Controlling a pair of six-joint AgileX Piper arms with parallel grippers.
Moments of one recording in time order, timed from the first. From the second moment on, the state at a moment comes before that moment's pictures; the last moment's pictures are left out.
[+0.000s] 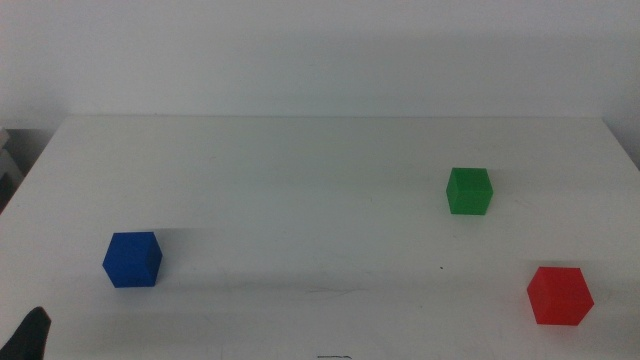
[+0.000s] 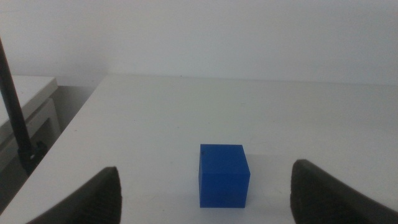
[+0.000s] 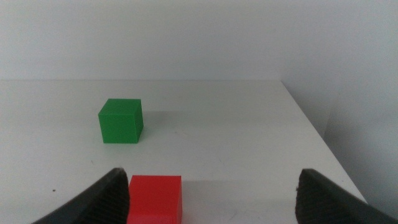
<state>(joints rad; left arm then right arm) -0.02 -0.01 0.03 0.04 0.18 -0.11 -0.05 -0.01 0.03 0.05 0.20 -0.07</state>
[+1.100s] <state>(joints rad) -0.02 -0.01 0.03 0.04 0.18 -0.11 -0.05 0.96 -0.79 0.19 0.85 -0.12</state>
